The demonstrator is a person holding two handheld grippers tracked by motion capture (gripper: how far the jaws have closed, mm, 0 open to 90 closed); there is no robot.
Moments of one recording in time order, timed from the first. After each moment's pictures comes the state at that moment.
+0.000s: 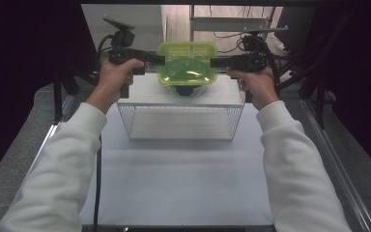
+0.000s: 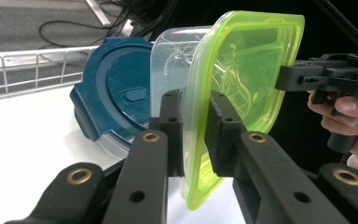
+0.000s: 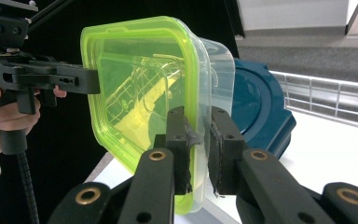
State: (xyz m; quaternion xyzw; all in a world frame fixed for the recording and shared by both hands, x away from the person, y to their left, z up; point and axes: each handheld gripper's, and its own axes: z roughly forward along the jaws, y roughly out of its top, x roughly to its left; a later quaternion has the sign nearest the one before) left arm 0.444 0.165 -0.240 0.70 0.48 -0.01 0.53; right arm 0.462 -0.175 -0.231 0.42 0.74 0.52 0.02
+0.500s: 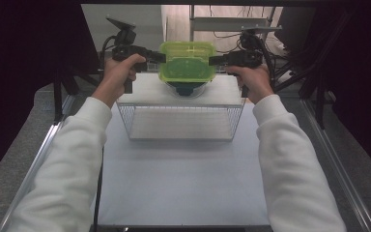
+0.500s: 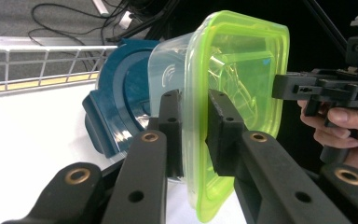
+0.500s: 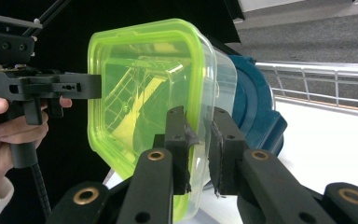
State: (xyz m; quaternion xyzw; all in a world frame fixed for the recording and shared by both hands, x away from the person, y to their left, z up) left arm 0.476 0.169 -0.253 0.68 0.51 -0.05 0.52; right arm 0.492 -0.173 -0.241 0.46 0.73 0.51 -0.02
